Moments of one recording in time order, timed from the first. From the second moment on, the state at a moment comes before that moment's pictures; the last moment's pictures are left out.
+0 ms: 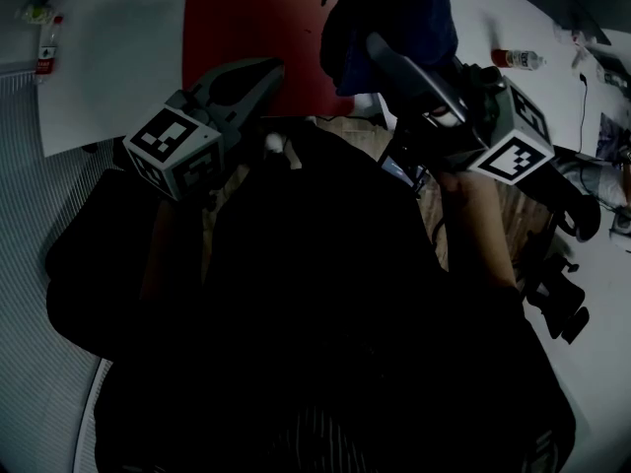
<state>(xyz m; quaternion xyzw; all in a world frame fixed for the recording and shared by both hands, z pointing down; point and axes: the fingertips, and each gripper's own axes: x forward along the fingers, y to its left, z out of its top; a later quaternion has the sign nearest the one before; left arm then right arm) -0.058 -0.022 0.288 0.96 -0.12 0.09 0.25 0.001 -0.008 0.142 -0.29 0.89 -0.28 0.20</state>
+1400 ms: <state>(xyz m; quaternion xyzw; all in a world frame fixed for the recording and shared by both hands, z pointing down) -0.032 -0.104 0.526 0.83 -0.23 0.35 0.38 0.073 -0.133 0.374 -0.27 0.88 -0.39 -0.04</state>
